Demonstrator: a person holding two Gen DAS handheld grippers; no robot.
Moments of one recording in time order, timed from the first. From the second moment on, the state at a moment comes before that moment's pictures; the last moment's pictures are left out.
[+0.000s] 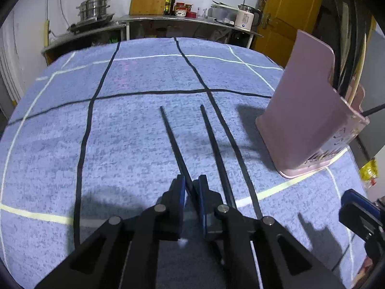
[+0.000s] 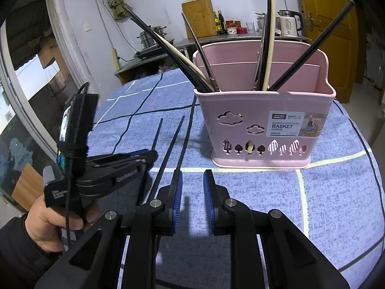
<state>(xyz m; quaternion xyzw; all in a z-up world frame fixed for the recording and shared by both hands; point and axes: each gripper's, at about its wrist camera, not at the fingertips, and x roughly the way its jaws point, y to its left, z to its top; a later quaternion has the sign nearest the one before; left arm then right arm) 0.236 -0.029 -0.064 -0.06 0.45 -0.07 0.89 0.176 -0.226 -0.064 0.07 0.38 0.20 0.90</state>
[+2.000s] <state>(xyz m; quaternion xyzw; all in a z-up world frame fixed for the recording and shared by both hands) 0.195 0.079 0.012 -0.12 0.39 -0.06 0.91 0.221 -0.112 -0.019 0.00 0.37 0.26 0.89</state>
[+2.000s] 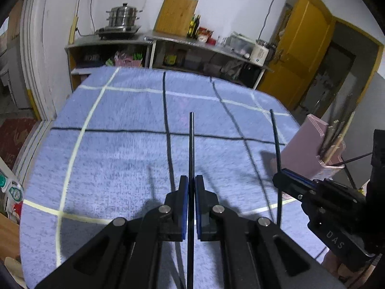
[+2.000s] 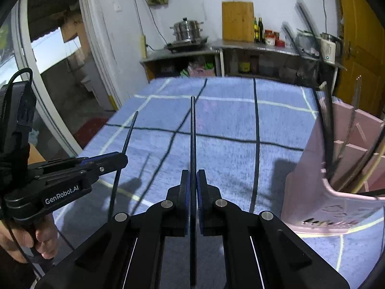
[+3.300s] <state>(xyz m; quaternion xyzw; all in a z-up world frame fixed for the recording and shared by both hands) 0.133 0.021 0.106 -0.08 0.33 -0.14 0.93 0.137 -0.205 0.049 0.05 0.29 0.23 0.93</state>
